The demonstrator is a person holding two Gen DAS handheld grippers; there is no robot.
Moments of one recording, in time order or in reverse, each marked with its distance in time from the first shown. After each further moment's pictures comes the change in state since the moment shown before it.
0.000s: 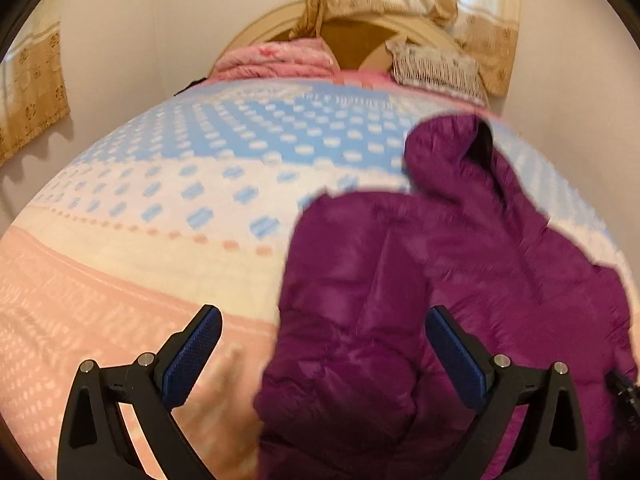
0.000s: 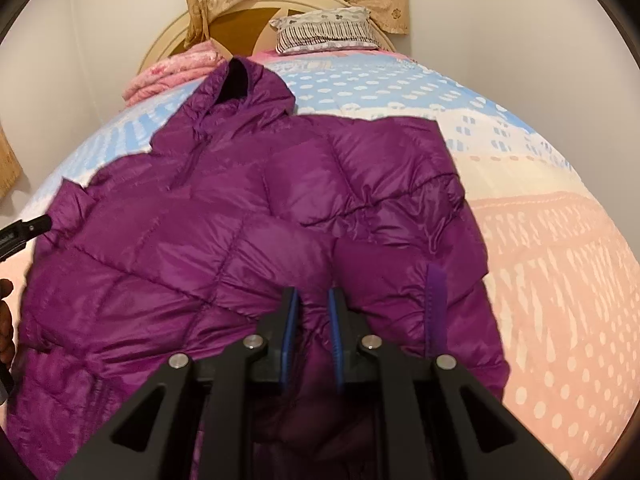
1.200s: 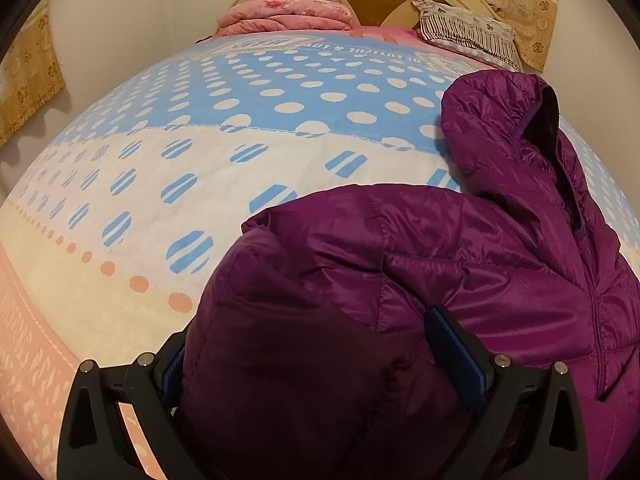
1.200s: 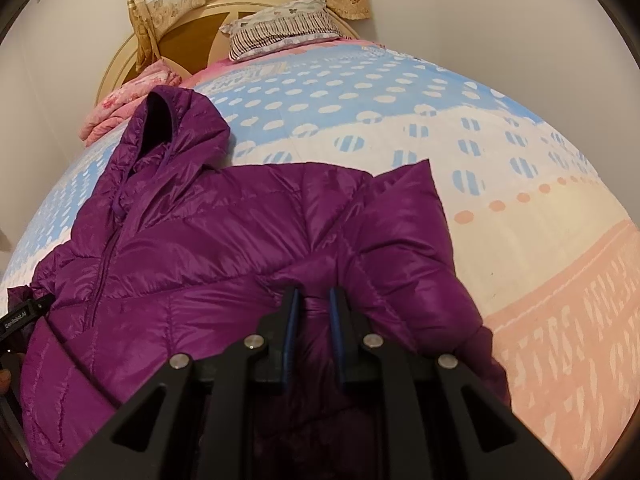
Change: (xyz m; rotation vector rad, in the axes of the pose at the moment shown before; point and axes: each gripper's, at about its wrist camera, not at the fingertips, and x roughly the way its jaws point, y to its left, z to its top) left arm 0.127 -0.032 0.029 -0.027 0.183 0.092; right arm 0.090 -0.040 0.073 0.127 0.036 -0.048
